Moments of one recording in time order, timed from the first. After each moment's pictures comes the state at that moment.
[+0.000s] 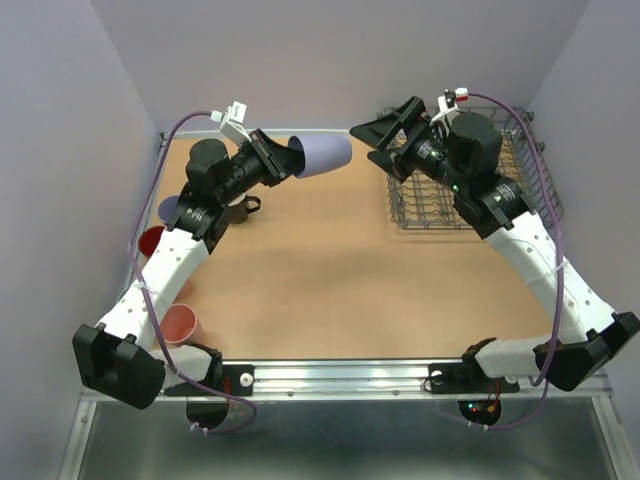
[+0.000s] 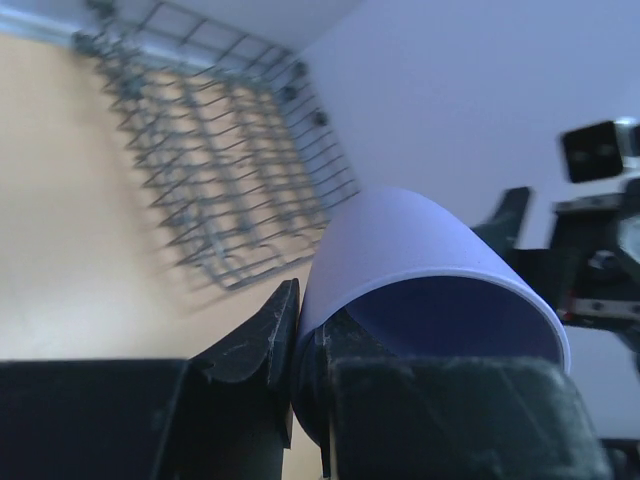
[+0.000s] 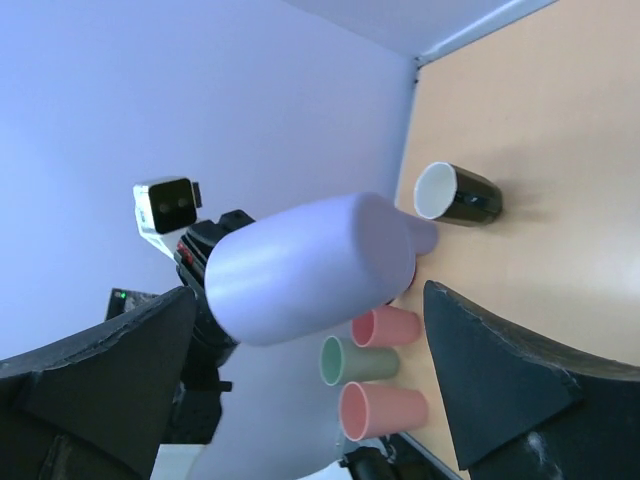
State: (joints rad) left arm -0.38 1.24 1.20 -0.02 0.39 -0.86; right arm 0.52 1.30 1.54 -0.34 -0.16 1.07
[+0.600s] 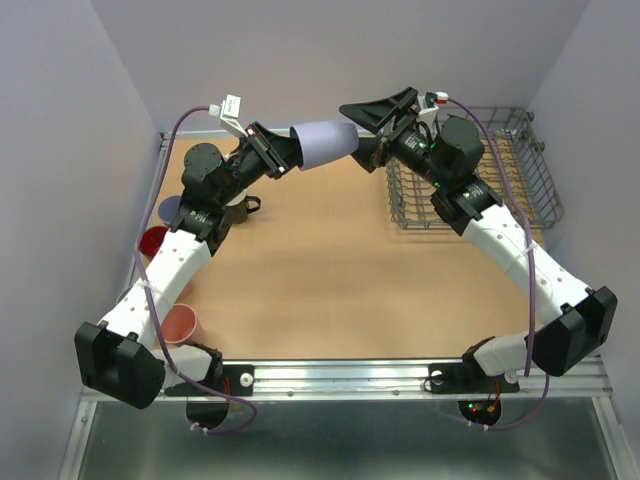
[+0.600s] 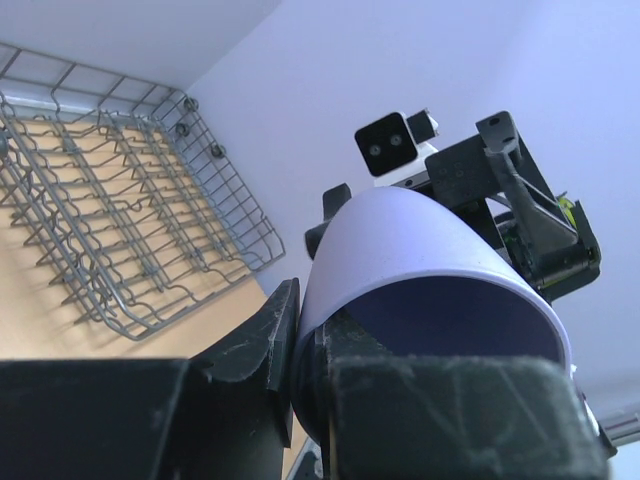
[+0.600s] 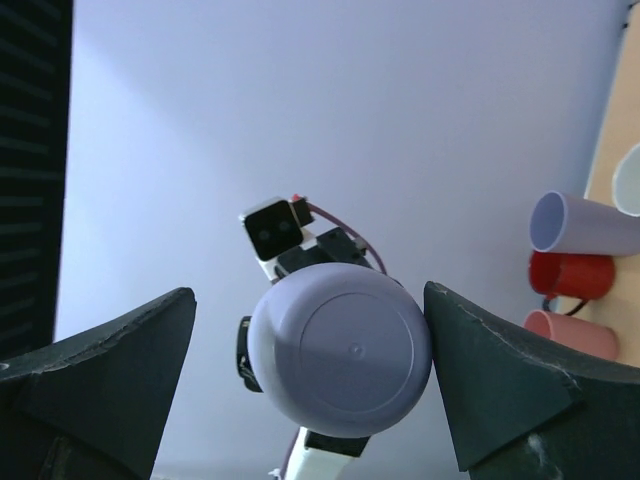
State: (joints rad) left arm -0.38 1.22 1.14 0.30 0.49 -1.03; right arm 0.53 1.39 1.41 0.13 -0.32 1.46
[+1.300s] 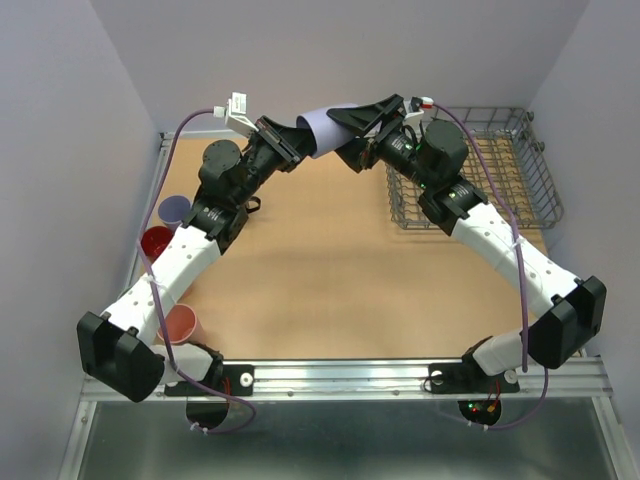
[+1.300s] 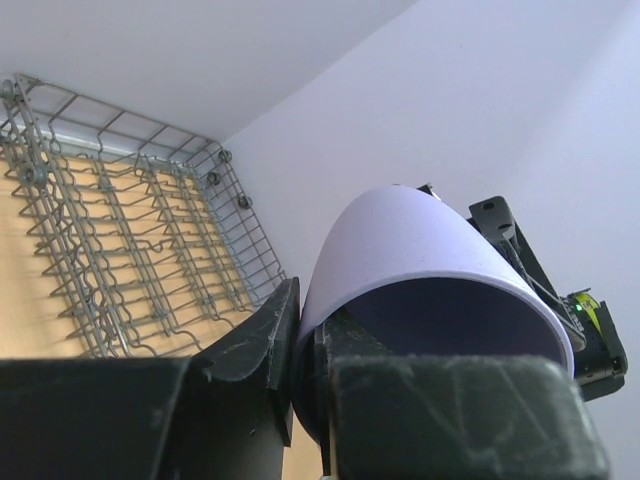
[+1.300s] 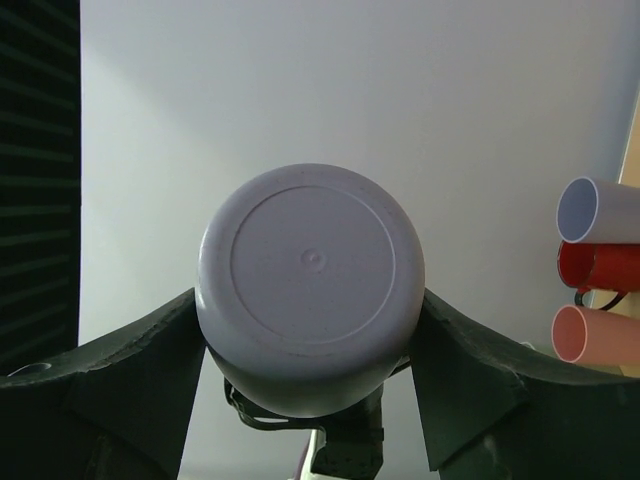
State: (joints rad) left arm -0.49 1.26 1.20 0.26 0.20 -1.03; right arm 0.58 1.44 1.41 0.21 -0.29 1.54
